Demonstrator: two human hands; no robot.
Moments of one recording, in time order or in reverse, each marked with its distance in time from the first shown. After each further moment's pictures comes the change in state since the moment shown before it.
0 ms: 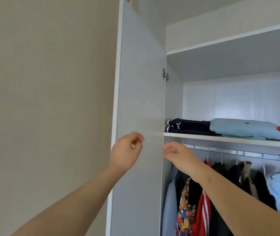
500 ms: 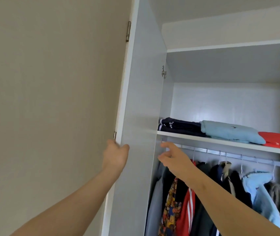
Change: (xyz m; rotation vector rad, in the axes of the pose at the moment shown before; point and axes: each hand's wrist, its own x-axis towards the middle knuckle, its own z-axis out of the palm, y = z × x) left_hand 0.021 -0.079 0.005 -0.312 0.042 -0.582; right_hand 0.010 -0.012 0.051 -0.066 0.031 0.064
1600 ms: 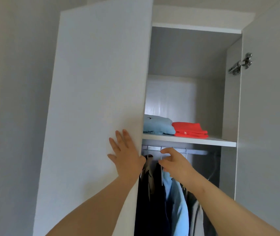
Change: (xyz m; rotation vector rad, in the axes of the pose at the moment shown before) left_hand -0.110 0.063 0.389 0.567 -0.267 0.446; right_hand 0.006 0.223 -0.259 -0.063 0.313 0.207
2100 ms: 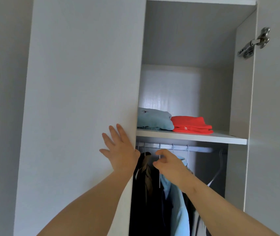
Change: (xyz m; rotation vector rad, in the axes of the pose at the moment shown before) left_hand 0.051 0.017 0.075 0.209 0.108 -0.079; right_hand 0.067 0.063 -0.004 -0.015 -0.055 0.002
